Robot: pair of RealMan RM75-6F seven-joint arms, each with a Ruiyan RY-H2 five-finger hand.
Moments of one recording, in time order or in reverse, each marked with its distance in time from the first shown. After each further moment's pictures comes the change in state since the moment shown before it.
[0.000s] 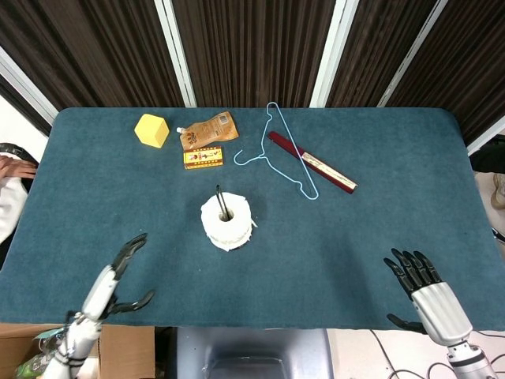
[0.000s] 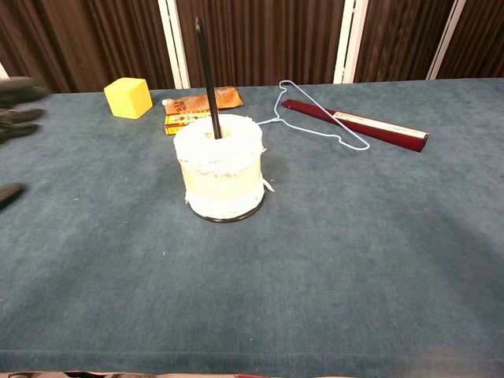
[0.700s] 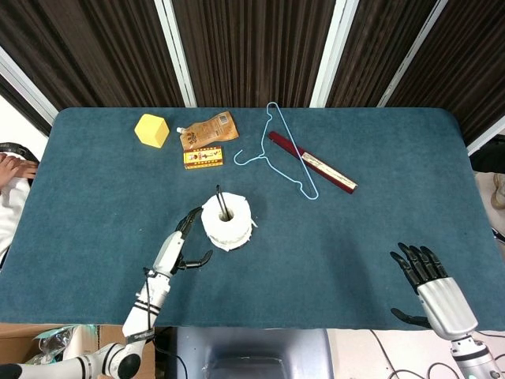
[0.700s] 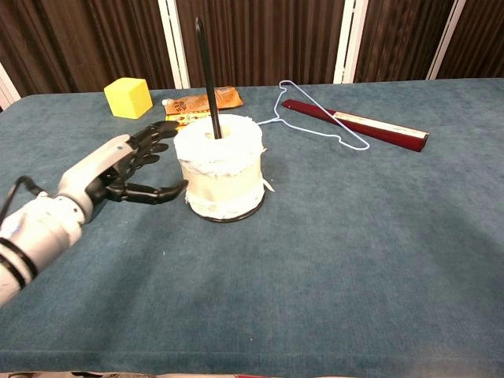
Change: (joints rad) left arm -0.228 -0.337 -0.248 0.096 -0.439 -0.390 0.294; right arm 0.007 0.014 0.016 -0.002 0.037 -0.004 0.032
